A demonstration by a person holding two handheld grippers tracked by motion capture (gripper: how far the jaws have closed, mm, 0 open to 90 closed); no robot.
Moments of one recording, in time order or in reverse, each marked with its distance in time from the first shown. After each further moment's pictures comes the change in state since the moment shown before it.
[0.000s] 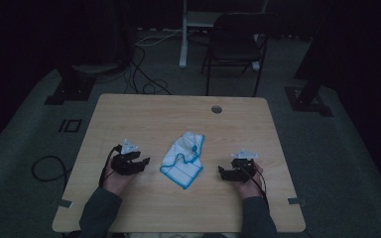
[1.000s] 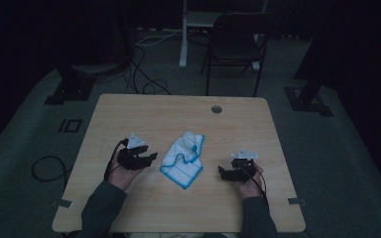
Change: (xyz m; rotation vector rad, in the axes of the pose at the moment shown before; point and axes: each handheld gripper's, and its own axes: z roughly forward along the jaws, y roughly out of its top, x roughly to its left) left arm -0.016 0.028 0.001 -0.040 -0.040 0.063; right arm 0.000 0.000 0.000 0.000 0.000 0.001
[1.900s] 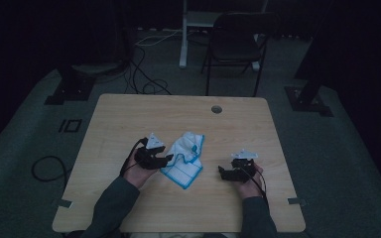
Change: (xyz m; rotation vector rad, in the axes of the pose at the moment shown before) left arm -0.033 0.019 0.030 0.010 -0.083 0.097; right arm 0.000 0.000 0.000 0.000 0.000 0.000
